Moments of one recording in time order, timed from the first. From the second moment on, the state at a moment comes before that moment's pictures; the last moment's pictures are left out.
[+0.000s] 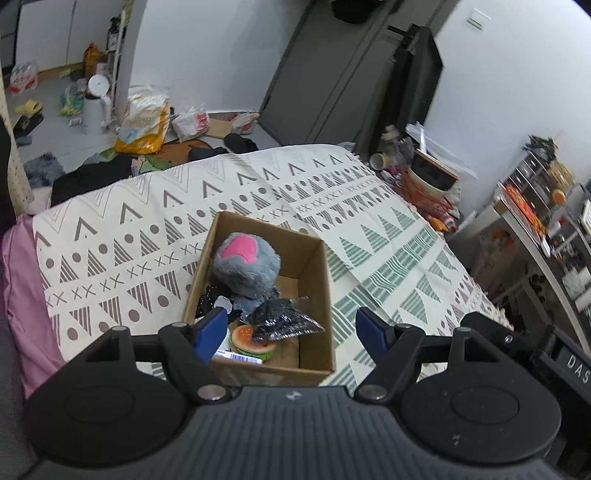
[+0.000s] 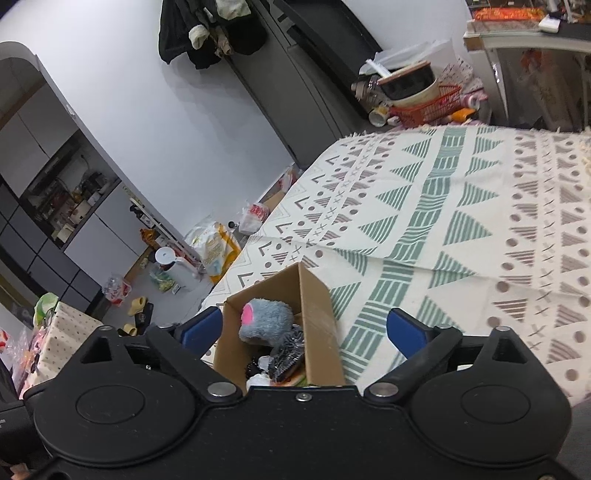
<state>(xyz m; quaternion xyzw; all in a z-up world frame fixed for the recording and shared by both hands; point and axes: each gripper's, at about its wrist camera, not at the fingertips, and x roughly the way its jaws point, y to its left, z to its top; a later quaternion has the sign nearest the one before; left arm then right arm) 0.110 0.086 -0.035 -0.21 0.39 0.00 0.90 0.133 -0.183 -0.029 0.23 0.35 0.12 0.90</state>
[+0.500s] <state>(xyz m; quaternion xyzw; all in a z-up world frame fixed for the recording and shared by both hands) 0.061 0.060 0.012 -0.14 0.37 -0.03 0.92 0.088 -0.212 0.015 0.19 0.34 0.12 0.91</state>
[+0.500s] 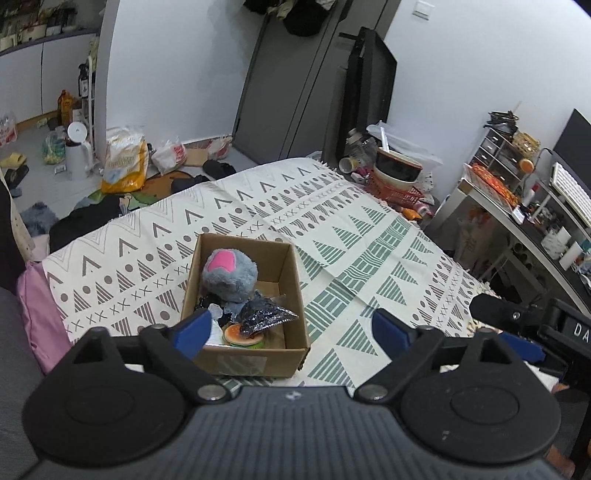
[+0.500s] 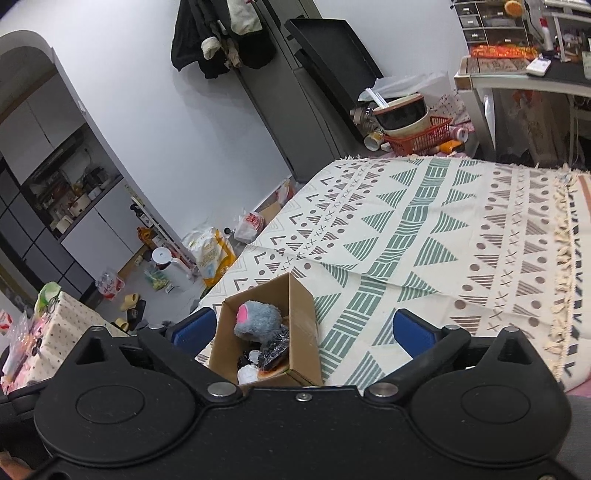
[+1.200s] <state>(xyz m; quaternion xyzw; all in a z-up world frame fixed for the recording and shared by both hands) -0.003 0.049 0.045 -0.09 0.35 -0.04 0.93 0.033 -0.218 0.049 0.14 0.35 0.12 0.92</state>
